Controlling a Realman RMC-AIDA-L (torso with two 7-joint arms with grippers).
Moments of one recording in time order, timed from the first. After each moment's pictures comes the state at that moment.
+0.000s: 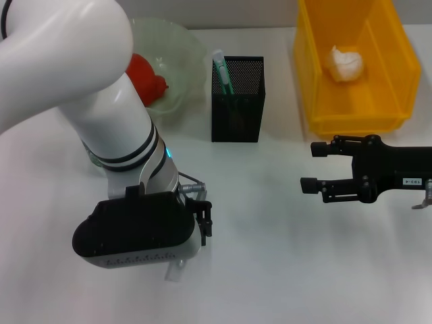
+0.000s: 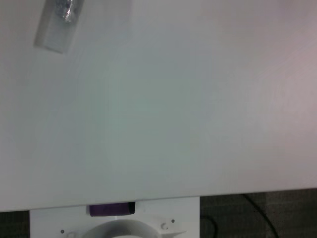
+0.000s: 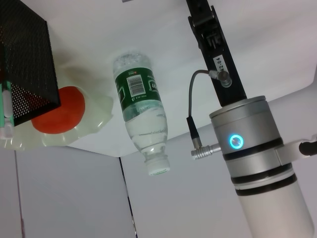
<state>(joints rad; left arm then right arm) -0.77 -2.08 1.86 1.15 2.46 1.48 -0.65 0.48 2.03 -0.81 -0.63 -1.96 -1.59 1.33</state>
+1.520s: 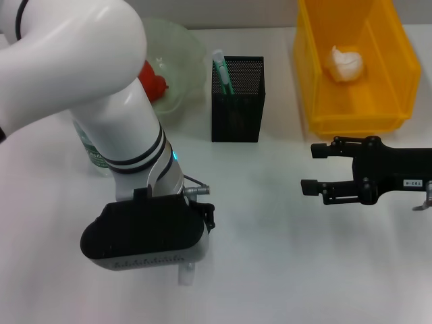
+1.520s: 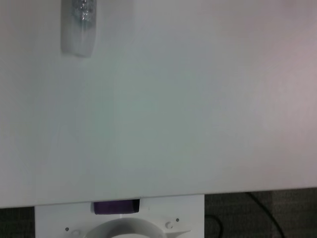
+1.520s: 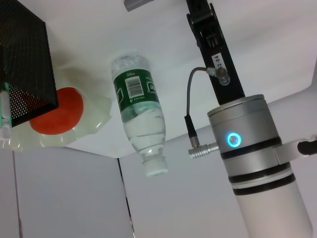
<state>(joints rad) -0.79 -2.08 1.90 1.14 2.45 1.48 -0.70 0.47 2.03 -0.81 -0.64 -1.96 -1.59 1.33</state>
